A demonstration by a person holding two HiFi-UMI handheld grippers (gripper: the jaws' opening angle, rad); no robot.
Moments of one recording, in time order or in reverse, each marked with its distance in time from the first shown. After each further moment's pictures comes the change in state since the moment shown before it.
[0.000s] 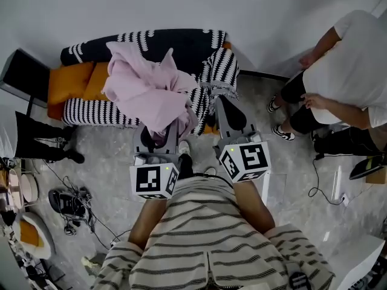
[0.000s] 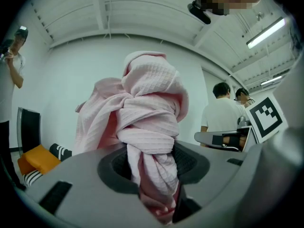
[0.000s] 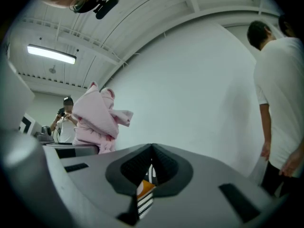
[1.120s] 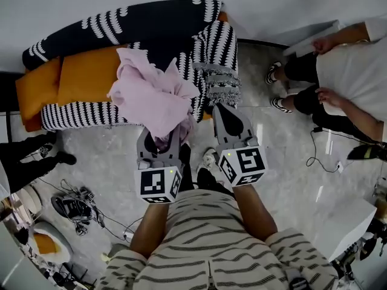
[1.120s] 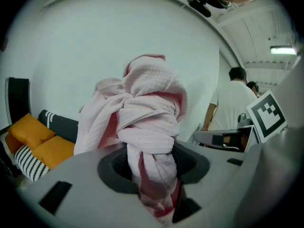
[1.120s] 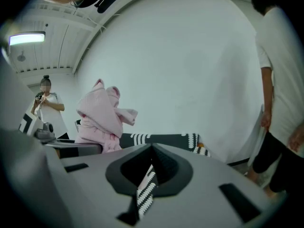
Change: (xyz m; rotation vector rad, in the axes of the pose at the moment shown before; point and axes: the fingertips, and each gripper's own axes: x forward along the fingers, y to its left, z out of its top) left arm 0.141 0.080 -0.150 -0.144 0.363 -0.091; right arm 0.137 -0.052 -0.149 0.093 0.359 -0.137
